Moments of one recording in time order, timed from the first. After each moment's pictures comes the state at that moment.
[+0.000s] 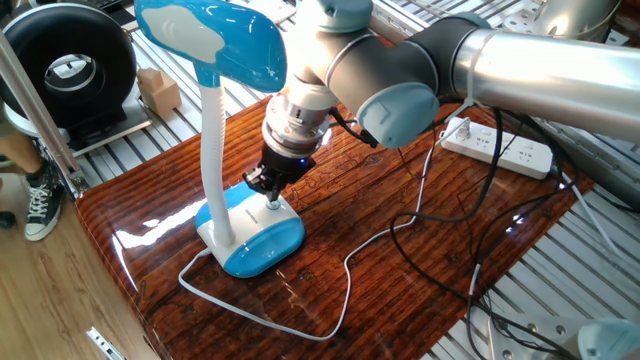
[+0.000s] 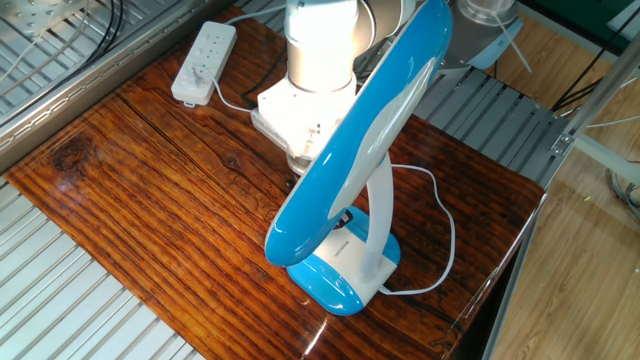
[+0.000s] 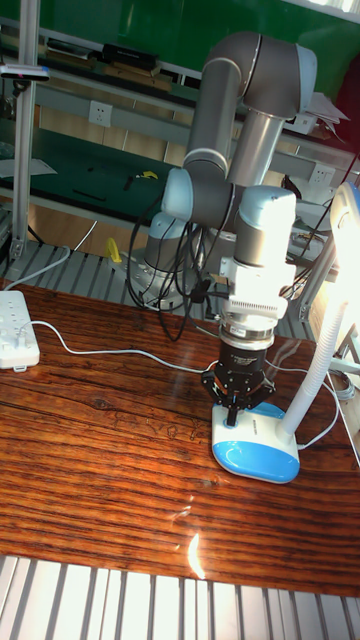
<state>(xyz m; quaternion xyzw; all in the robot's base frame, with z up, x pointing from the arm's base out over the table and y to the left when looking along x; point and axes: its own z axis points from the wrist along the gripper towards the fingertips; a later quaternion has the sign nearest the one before) 0.527 0.145 0.037 0.08 0.99 0.09 0.09</state>
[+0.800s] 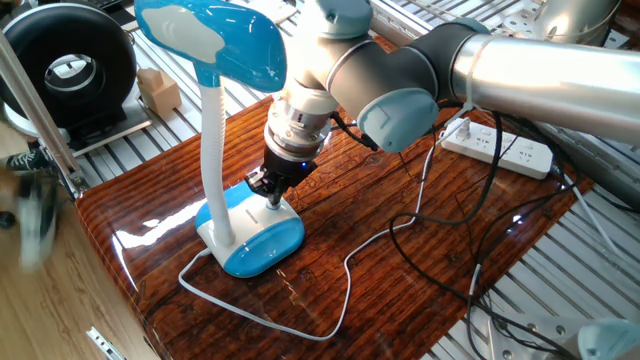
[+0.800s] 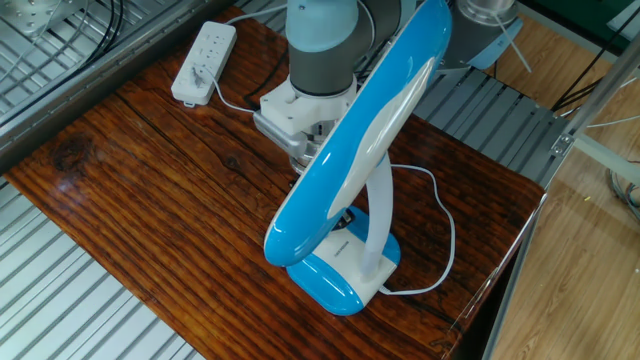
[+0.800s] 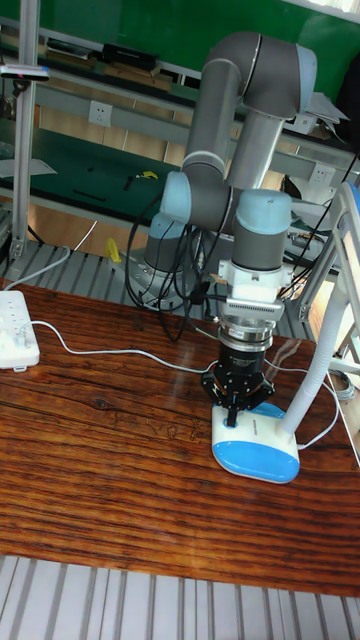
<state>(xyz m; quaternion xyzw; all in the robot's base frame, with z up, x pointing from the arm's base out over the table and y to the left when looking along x) 0.522 0.148 0.029 0.08 0.99 0.09 0.09</state>
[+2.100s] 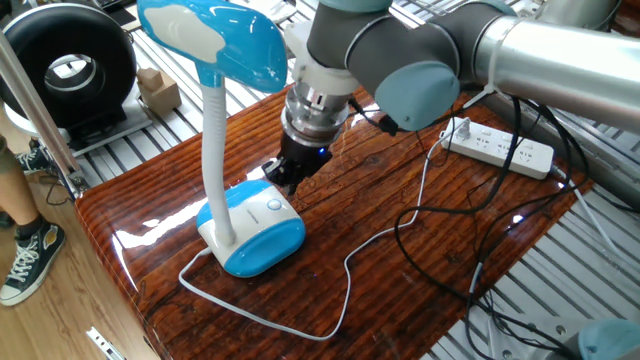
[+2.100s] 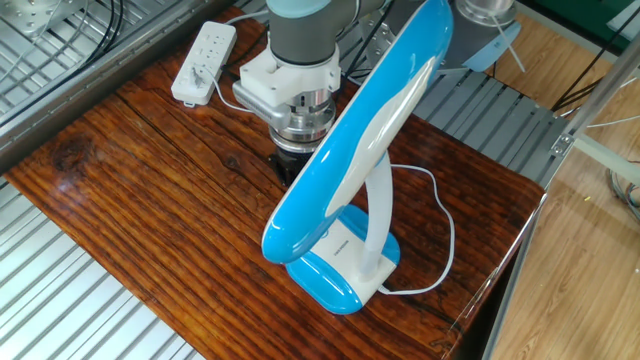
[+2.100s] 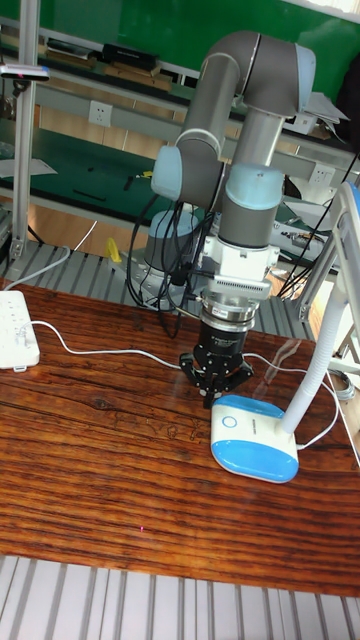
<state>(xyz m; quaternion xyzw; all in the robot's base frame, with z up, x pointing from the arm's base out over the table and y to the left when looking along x) 0.517 0.095 0.057 0.04 0.99 0.05 0.08</state>
